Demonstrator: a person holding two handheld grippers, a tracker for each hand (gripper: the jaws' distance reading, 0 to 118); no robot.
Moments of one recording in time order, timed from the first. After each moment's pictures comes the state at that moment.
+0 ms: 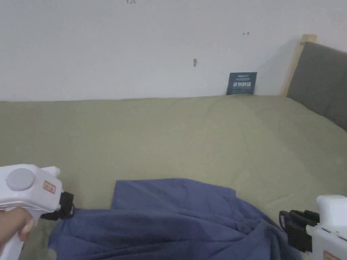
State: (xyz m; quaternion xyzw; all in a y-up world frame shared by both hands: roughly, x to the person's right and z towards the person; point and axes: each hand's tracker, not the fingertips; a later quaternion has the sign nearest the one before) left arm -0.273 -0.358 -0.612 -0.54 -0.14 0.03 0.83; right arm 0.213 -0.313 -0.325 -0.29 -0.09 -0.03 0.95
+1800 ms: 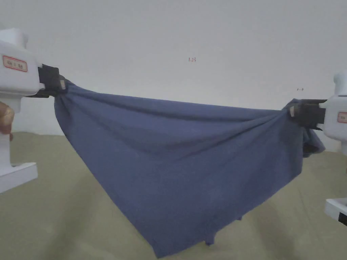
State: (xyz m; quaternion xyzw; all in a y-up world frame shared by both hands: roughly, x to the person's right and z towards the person) left arm -0.373 -0.037 -0.548 -0.16 -0.09 0.08 0.98; right arm 0.152 -0.073 -0.506 -0.10 0.04 0.00 0.99
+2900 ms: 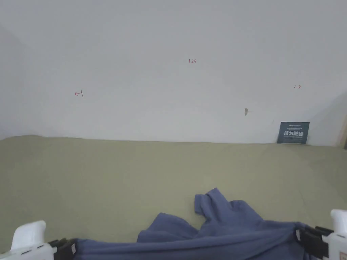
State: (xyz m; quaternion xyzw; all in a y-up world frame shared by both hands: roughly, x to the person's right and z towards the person) left arm -0.405 -0.318 -0.434 -0.32 -0.06 0.15 0.93; right arm 0.189 -0.305 -0.402 -0.27 0.02 -0.08 0.96
